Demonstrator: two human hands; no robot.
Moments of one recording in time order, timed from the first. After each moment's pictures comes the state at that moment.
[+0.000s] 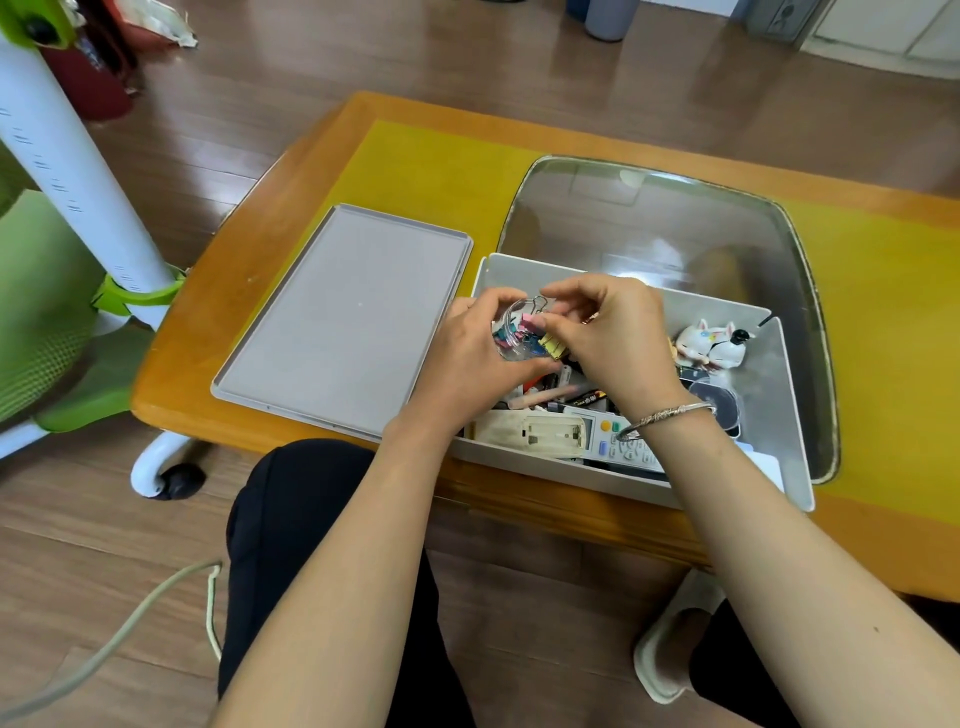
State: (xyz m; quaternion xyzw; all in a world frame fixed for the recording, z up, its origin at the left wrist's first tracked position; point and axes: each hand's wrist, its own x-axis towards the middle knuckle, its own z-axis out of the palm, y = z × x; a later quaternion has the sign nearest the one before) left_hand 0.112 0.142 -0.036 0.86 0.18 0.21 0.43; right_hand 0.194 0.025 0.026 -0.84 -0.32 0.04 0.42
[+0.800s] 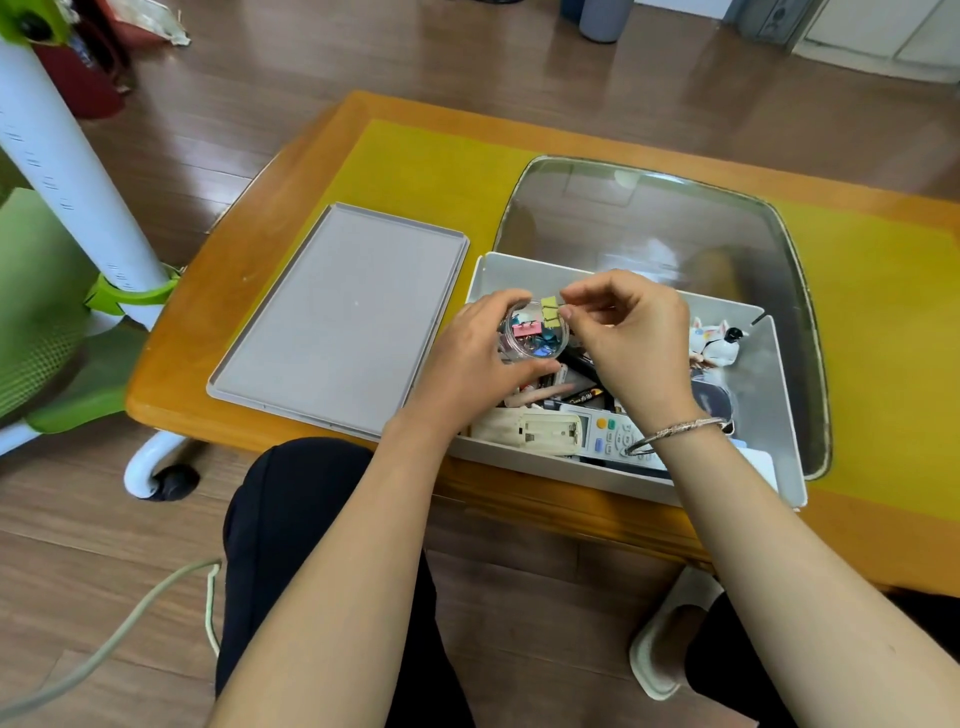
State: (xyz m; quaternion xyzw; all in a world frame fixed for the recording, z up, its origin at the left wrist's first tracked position) left_hand 0.110 0.136 -0.030 0.88 0.13 0.22 0.40; right_hand 0.195 0.009 0.019 -0.81 -0.31 -0.03 0.50
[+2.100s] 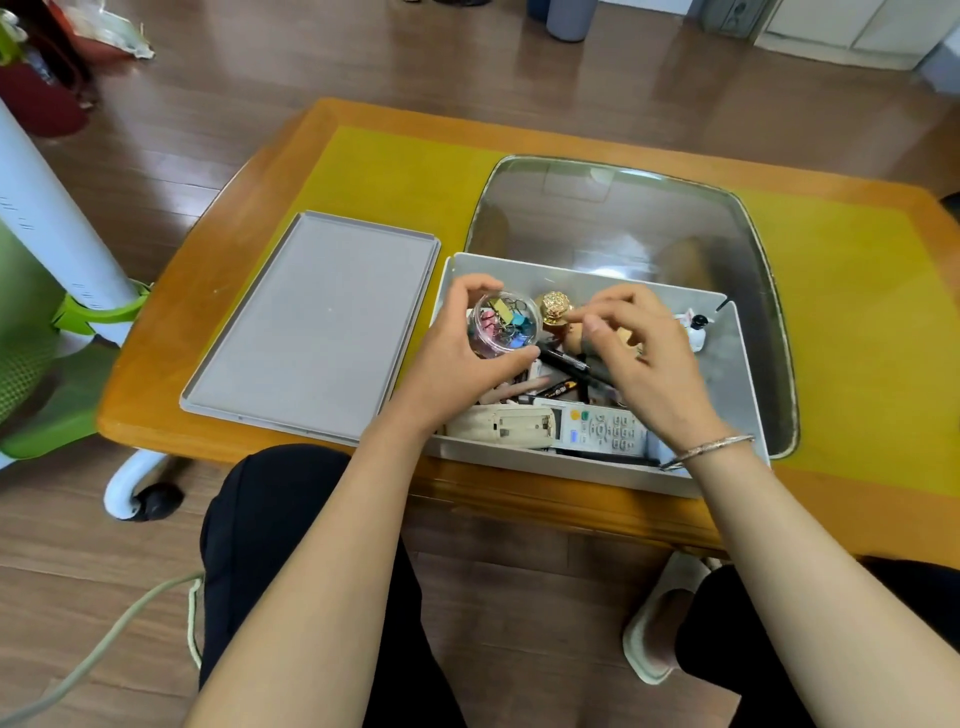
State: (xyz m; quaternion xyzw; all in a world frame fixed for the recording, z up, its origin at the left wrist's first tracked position) left_hand 0.105 0.128 -0.017 0.77 0.11 0.18 0.60; right_hand 0.201 -0.044 0.016 -0.81 -0.37 0.00 0.44
